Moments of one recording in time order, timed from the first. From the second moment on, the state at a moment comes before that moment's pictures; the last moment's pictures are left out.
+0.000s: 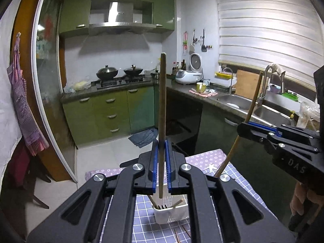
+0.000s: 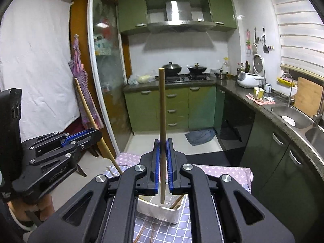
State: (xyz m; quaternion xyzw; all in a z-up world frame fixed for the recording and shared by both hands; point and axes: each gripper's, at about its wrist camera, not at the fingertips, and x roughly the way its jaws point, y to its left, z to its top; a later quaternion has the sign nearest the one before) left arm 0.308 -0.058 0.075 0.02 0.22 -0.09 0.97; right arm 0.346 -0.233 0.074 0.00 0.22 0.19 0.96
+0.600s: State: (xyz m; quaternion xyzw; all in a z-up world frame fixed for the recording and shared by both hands) left arm 0.292 -0.046 0.055 0.01 0.24 -0.08 0.97; right arm 0.331 -0.242 0.046 0.00 0.23 0.20 0.95
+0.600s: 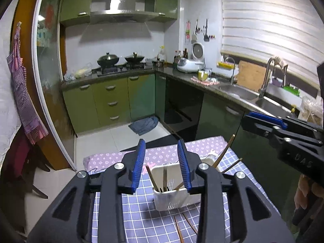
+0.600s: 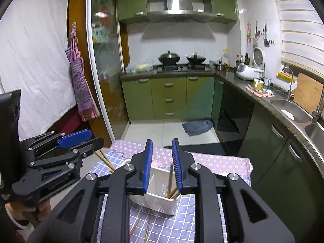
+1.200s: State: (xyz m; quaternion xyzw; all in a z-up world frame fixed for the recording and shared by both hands) left arm 0.255 -0.059 -0.063 0.03 0.49 -0.09 0.87; right arm 0.257 -0.313 -0.083 -0.04 0.40 0.18 0.89
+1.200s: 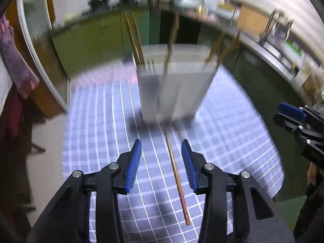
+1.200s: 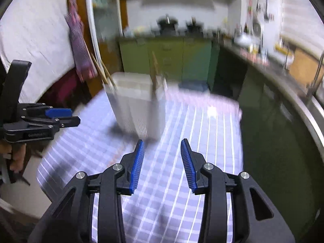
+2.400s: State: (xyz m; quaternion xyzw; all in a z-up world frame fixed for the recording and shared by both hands) left arm 0.308 -0.106 -0.185 0.02 0.67 -0.05 0.74; right arm 0.273 -0.323 -0.152 -0.04 0.48 0.19 0.86
